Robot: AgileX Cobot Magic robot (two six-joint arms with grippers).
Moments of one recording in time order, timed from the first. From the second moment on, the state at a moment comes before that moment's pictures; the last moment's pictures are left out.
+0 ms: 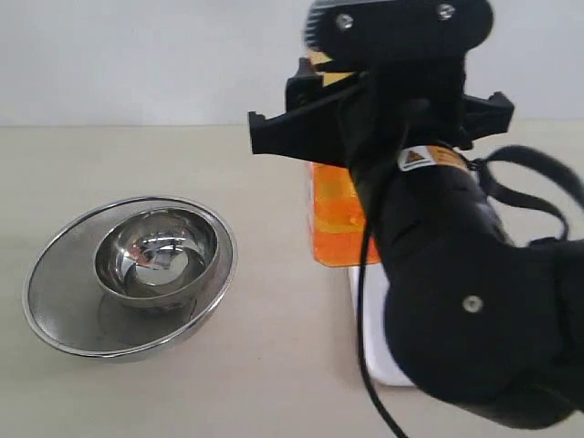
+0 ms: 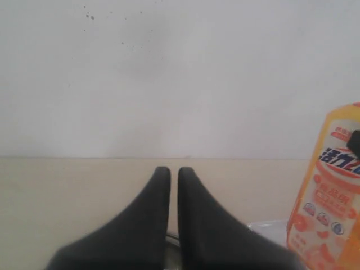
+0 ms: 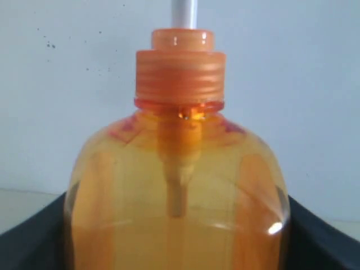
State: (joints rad) left arm 0.03 0.54 -0.35 -1.74 0.36 1.56; right arm 1.14 1.52 -0.77 1.15 -1.16 -0.79
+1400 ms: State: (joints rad) left arm 0.03 0.52 -0.28 -1.74 0.43 1.54; right arm 0.85 1.65 -0.46 0.82 -1.16 -0.35
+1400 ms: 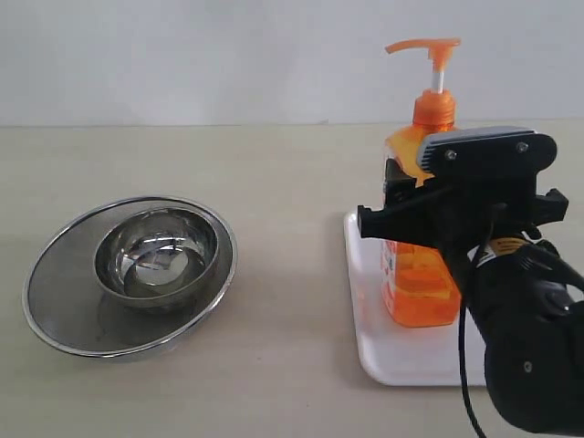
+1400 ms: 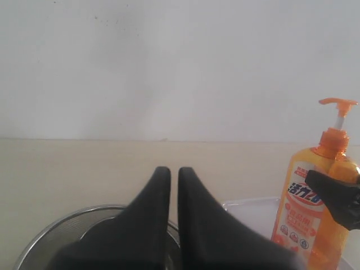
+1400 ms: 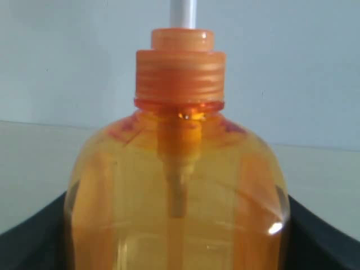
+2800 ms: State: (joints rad) left arm 0.03 0.52 -0.28 -1.74 0.43 1.56; right arm 0.85 1.70 -0.47 0.84 -1.21 -0.34
